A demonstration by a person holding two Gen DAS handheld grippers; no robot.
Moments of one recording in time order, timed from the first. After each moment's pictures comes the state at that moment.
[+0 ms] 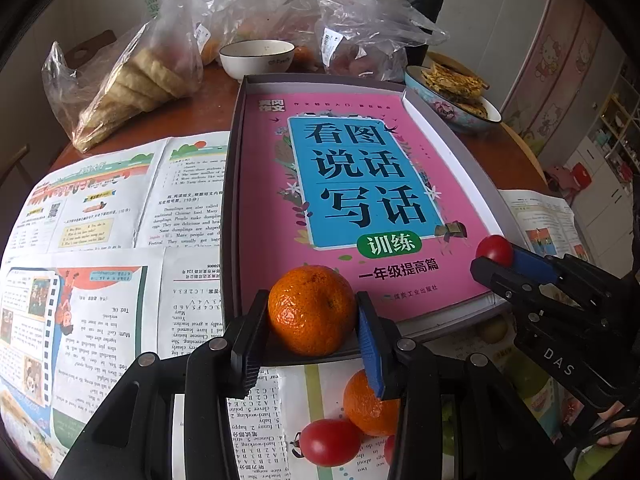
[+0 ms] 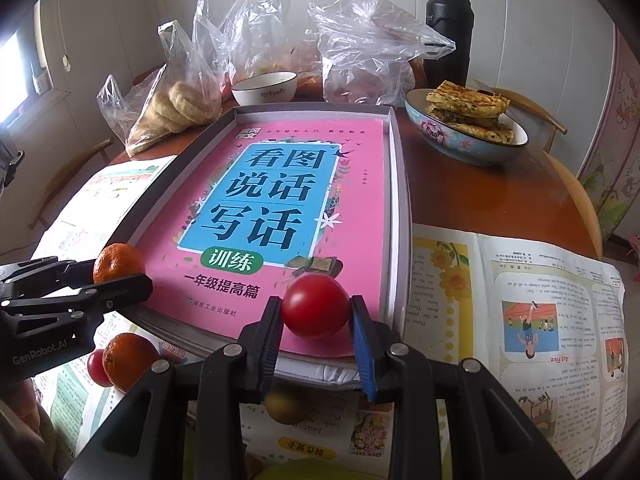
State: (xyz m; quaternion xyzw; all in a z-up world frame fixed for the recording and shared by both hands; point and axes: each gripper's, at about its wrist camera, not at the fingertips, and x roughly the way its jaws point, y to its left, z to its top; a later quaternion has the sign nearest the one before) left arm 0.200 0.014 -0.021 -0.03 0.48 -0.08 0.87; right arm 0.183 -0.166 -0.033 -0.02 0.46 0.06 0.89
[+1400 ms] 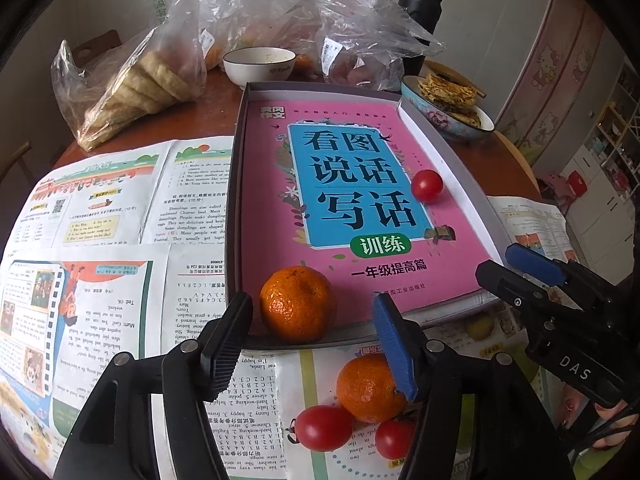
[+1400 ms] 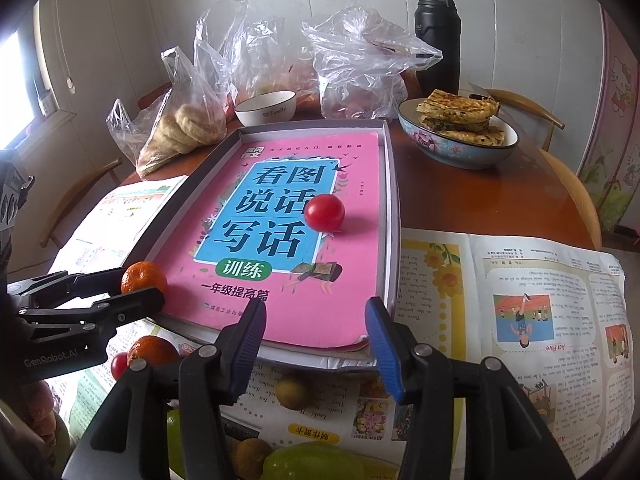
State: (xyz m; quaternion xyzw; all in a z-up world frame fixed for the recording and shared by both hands) left arm 0.190 0.017 -0.013 -0.04 0.47 -0.08 0.88; right arm 0.166 -0.173 -0.018 0.01 0.44 0.07 0.90
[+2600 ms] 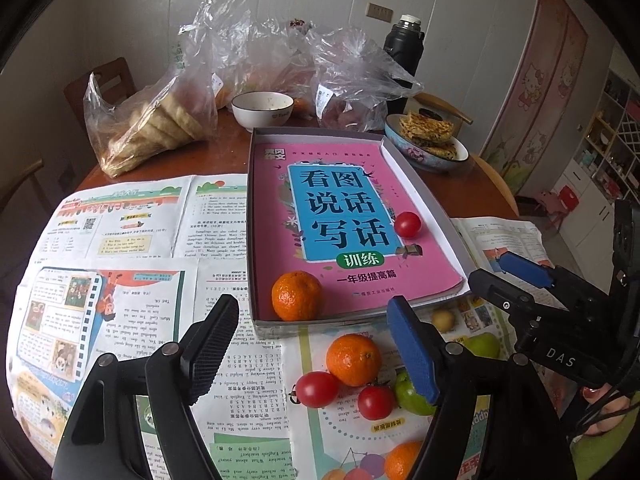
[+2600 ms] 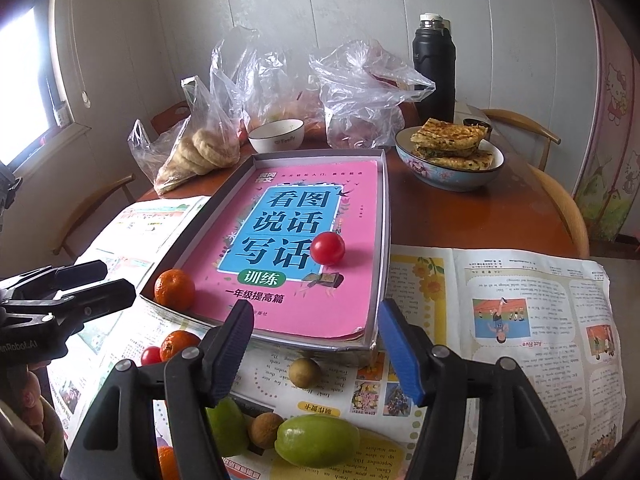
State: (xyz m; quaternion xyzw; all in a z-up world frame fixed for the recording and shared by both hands) left arm 0.141 0.030 0.036 -0.05 0.42 -0.09 0.90; right arm 0.133 -0.178 0.012 0.01 0.40 0.08 0.92
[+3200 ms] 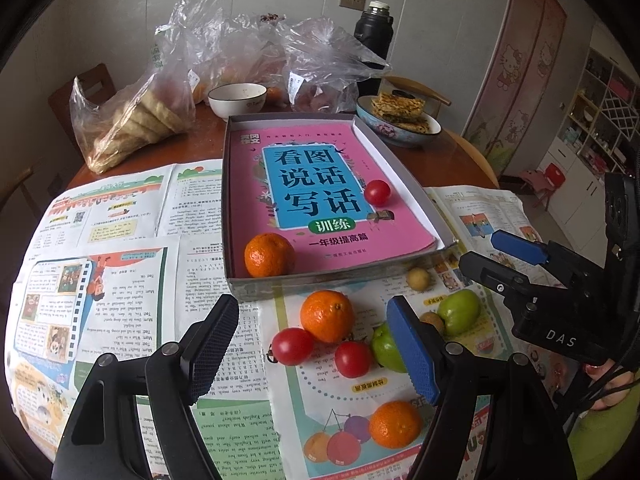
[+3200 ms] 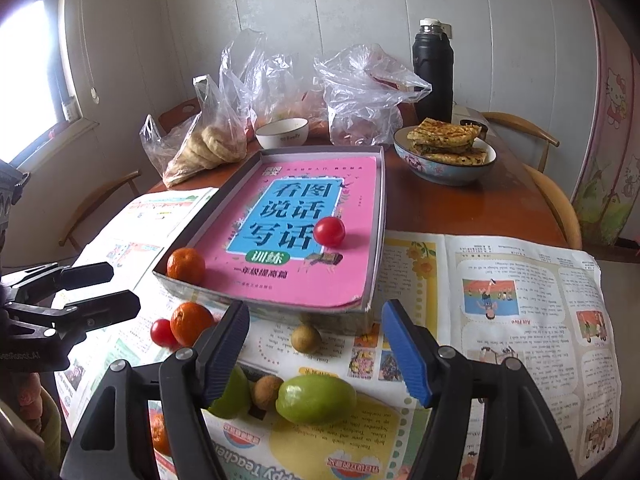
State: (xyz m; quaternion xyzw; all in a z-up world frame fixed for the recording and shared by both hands) left arm 0.108 0.015 0.030 -0.02 0.43 -0.12 0.89; right arm 0.100 -0.184 0.010 0.01 0.40 0.08 0.91
